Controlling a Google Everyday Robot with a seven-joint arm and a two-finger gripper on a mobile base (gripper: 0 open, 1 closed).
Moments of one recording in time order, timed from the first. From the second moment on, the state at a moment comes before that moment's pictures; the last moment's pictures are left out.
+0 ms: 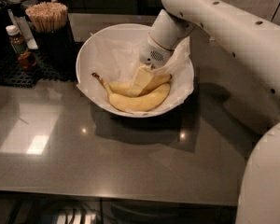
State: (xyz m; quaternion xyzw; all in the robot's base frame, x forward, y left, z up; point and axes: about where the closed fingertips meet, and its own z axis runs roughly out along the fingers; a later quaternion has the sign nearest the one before) arm 0.609 0.012 0.830 -0.65 0.72 0.18 0.16
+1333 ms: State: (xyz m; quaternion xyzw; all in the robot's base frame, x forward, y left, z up) arm 0.604 -0.003 0.818 -0.62 0.74 0.16 0.18
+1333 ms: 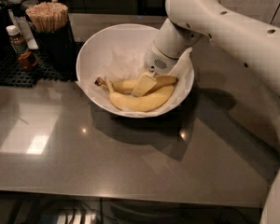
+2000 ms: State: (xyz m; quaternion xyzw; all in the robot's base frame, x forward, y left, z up) arm 0.599 0.005 0.893 -0.63 0.73 0.10 0.24
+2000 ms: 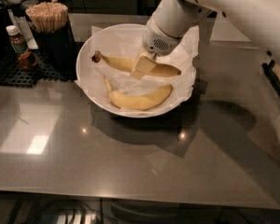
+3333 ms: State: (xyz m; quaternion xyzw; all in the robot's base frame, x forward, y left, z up) arm 0.498 -0.002 1.025 -0.66 0.64 0.13 0.37
